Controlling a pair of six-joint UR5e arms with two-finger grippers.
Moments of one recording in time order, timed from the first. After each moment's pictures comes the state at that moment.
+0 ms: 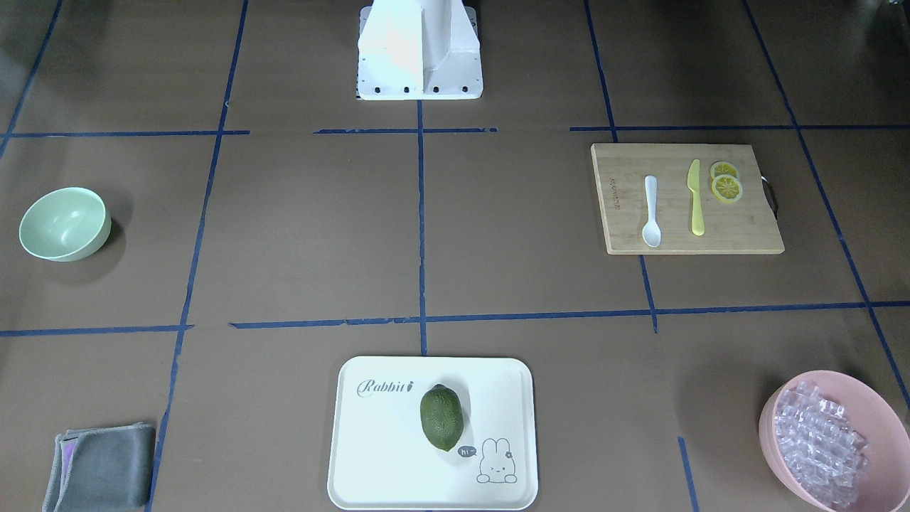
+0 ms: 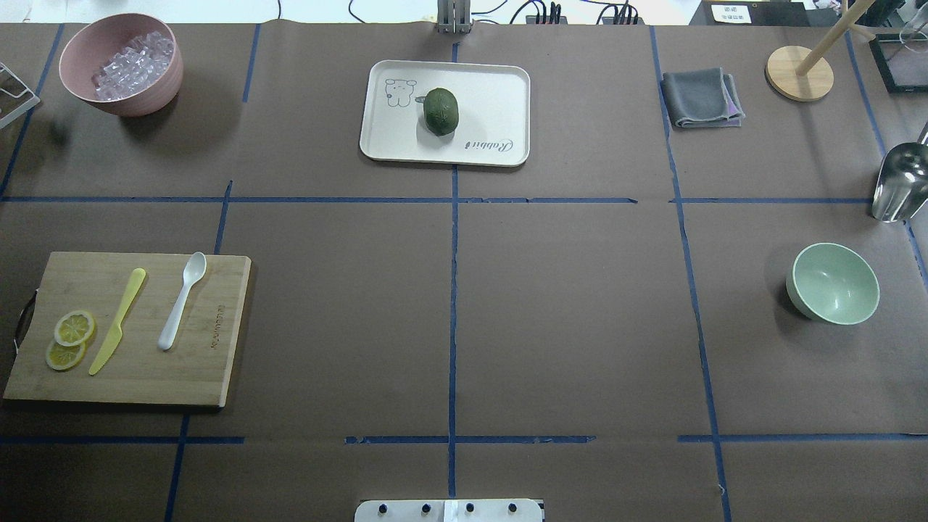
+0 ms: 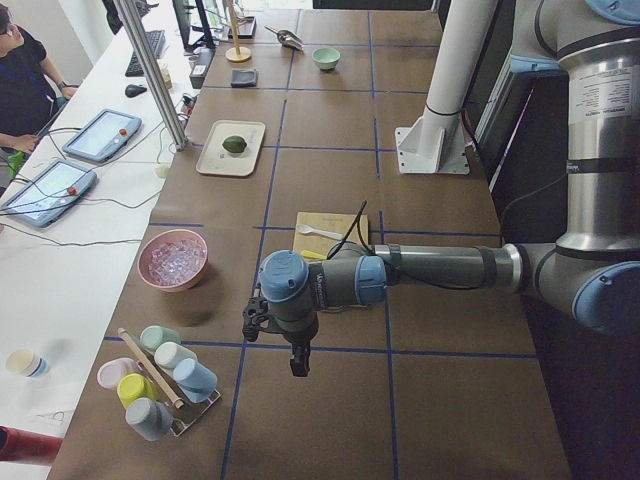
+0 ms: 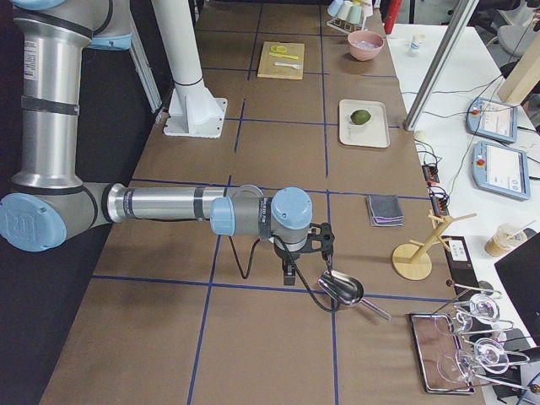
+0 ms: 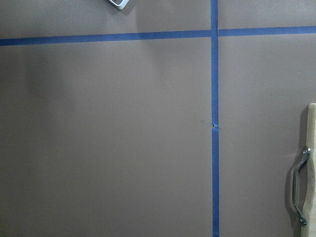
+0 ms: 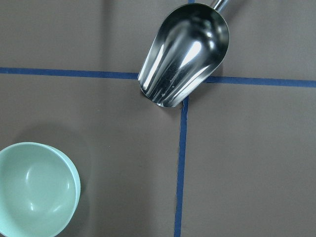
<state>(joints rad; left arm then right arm) -1.59 -1.46 -1.68 -1.45 -2.32 0.12 1.57 -1.69 1.74 -1.57 2.40 -0.01</state>
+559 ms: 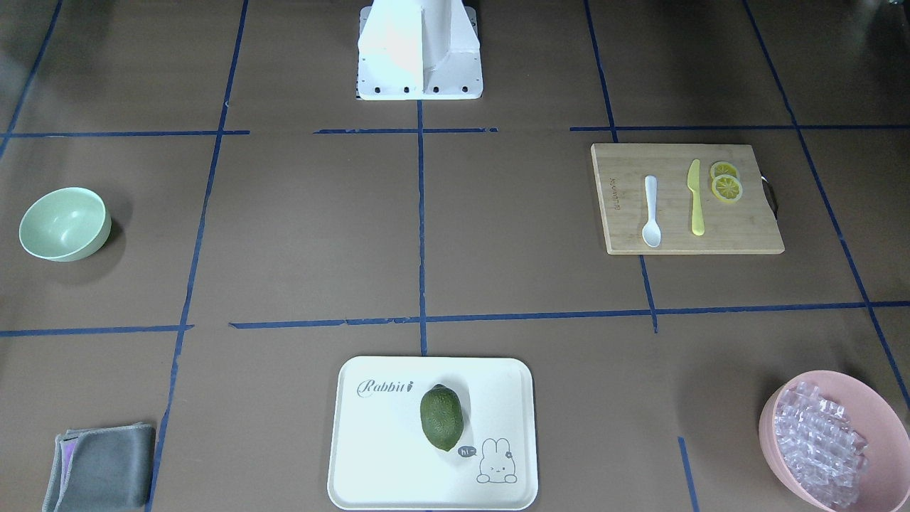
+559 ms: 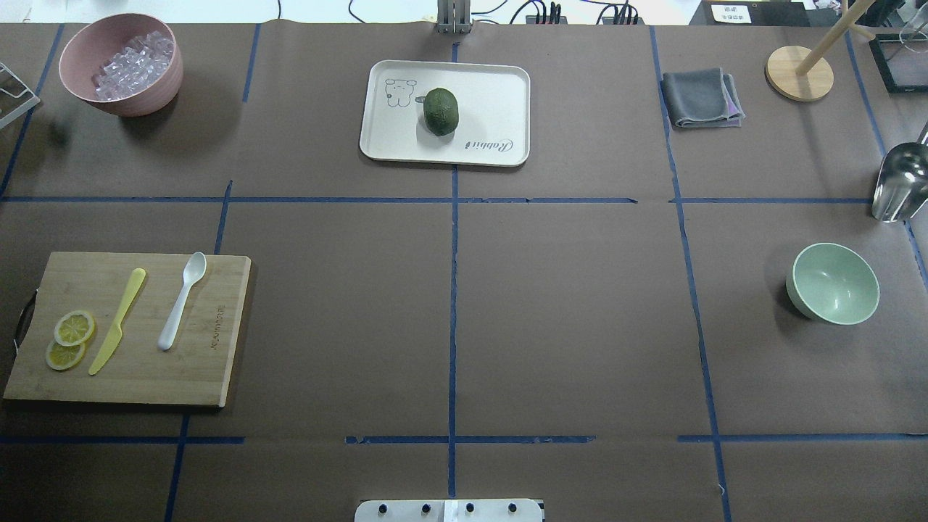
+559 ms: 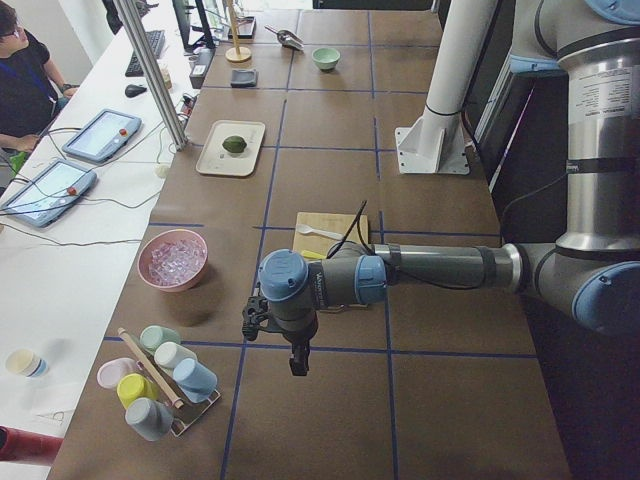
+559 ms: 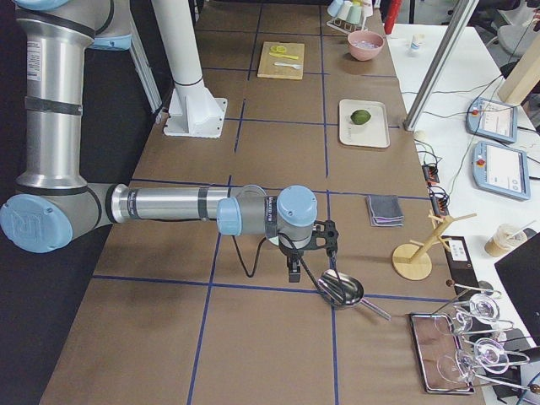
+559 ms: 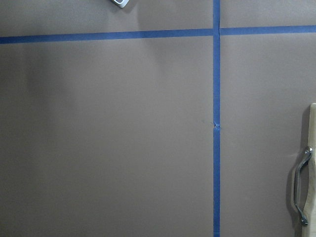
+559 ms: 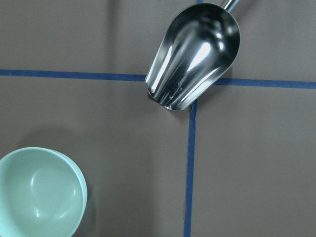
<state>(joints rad) -1.59 -1.46 -1.68 -1.46 -2.32 0.12 1.52 -1.69 1.74 -1.51 2.40 0.09</state>
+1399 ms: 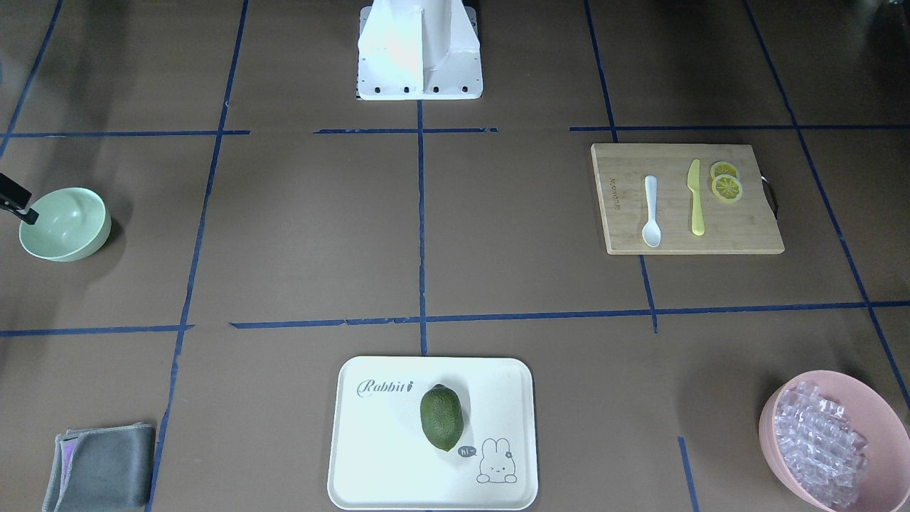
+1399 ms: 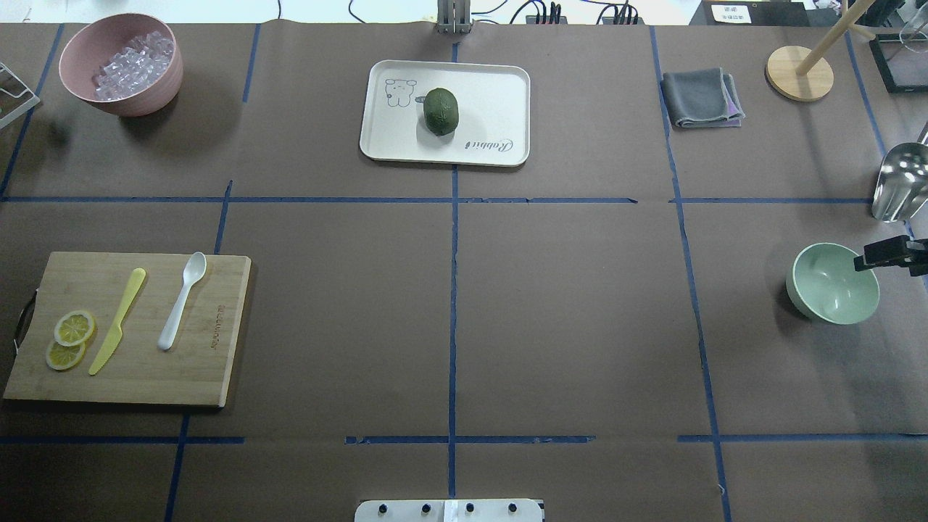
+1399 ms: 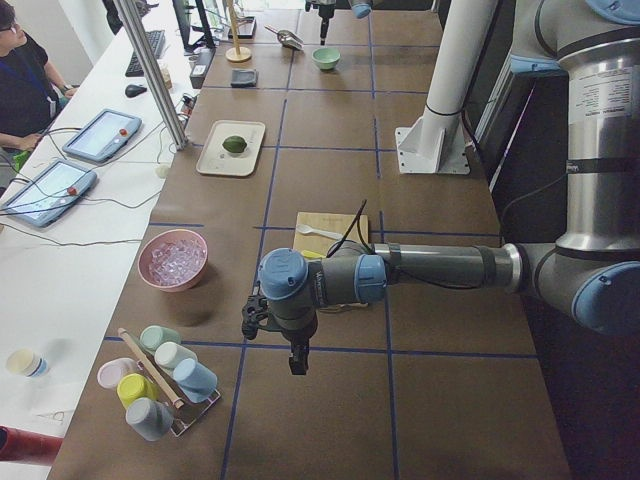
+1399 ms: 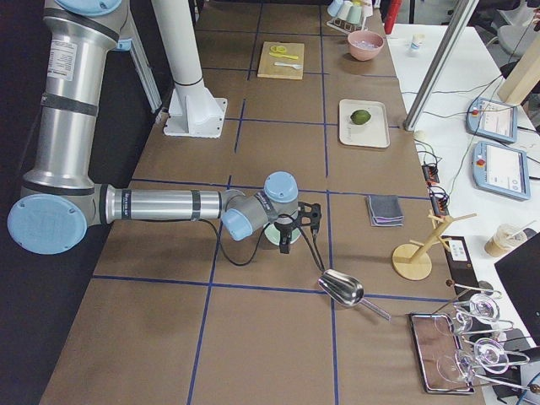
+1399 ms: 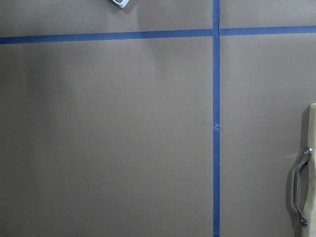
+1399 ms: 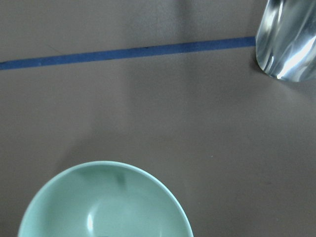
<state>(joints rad) -1.59 -1.46 -1.69 -1.46 -2.32 0.12 1.10 -1.77 1.67 -0.88 2.24 0.79</state>
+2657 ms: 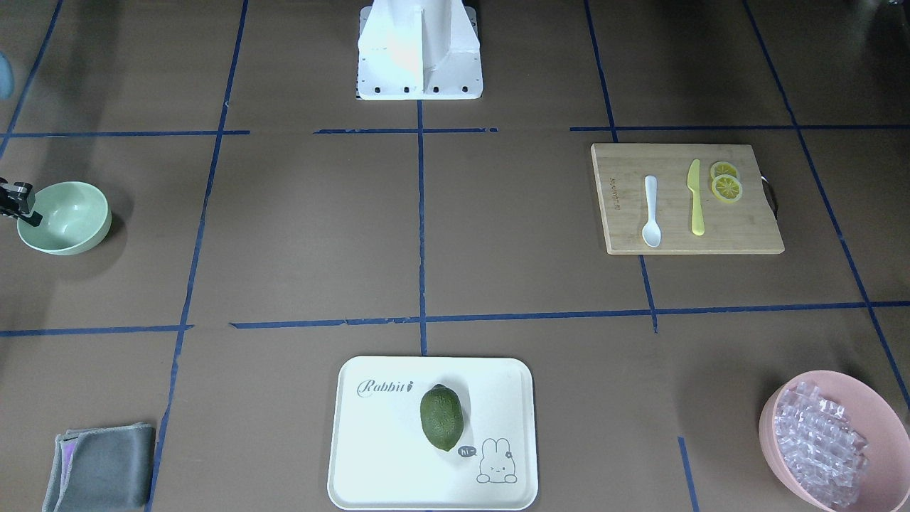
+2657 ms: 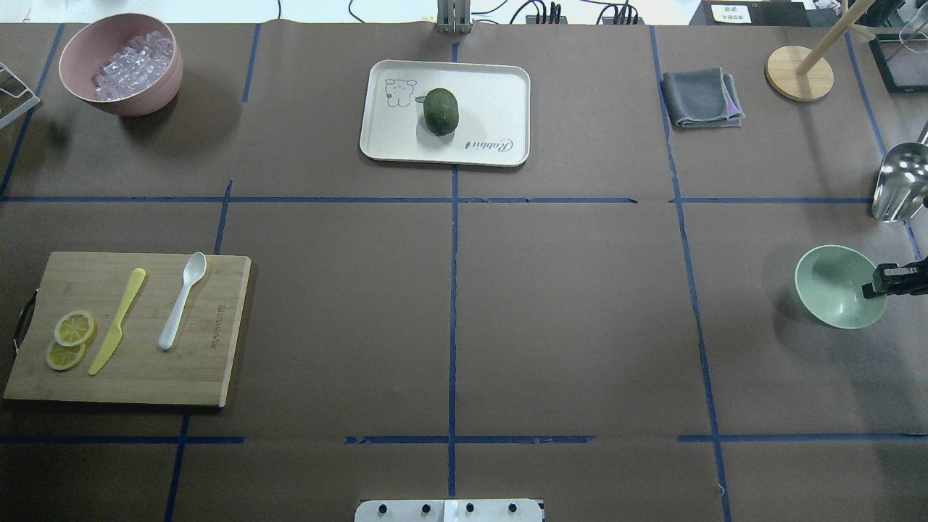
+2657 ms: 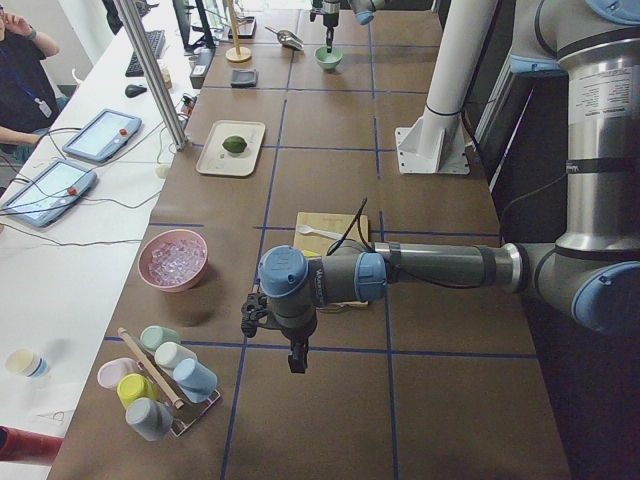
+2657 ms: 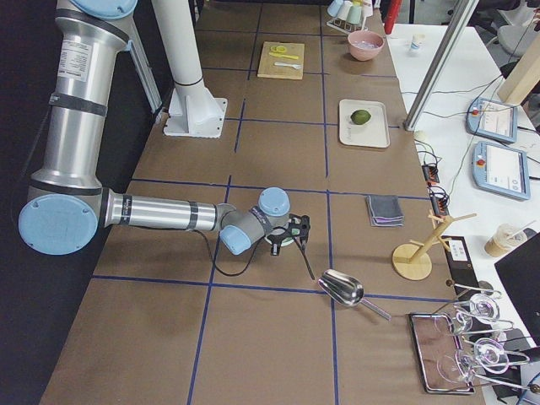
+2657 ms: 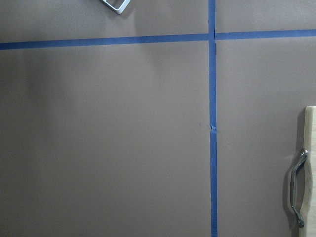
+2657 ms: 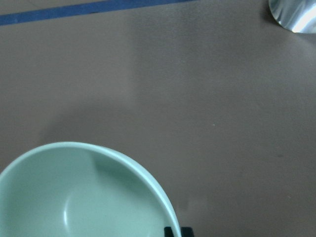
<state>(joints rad) -1.59 -1.46 -1.70 -1.46 -2.32 0.12 1.11 -1.78 1.64 -0.82 2.33 0.81</state>
